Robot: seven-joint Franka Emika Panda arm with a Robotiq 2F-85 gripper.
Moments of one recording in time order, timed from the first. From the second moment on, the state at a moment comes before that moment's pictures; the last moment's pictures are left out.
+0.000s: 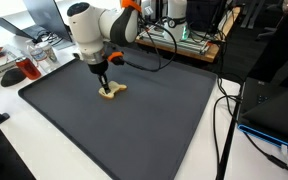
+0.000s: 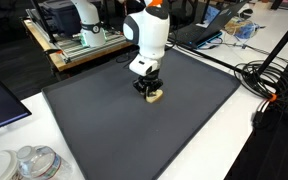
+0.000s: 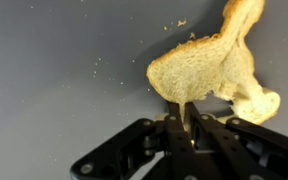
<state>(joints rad) 0.06 0.65 -0.16 -1.90 0.03 2.55 0.47</state>
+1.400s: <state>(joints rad) 0.14 0.53 -0.18 -1.91 -0.15 2.41 0.42</state>
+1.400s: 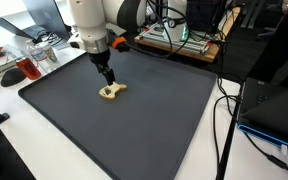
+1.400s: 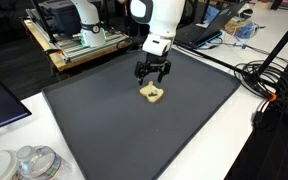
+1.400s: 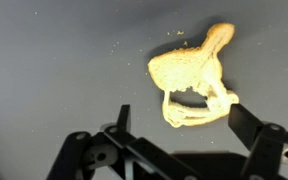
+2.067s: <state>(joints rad) 0.30 0.52 -0.18 -1.88 -0.40 2.26 0.55</state>
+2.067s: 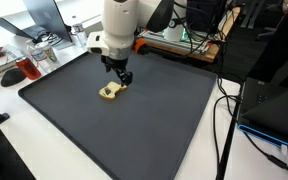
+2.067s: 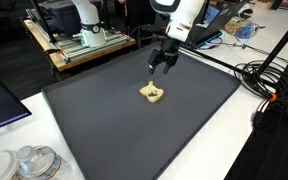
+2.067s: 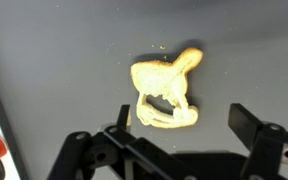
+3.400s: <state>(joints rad) 0.27 0.63 -0.08 -1.58 -0.39 1.95 0.48</state>
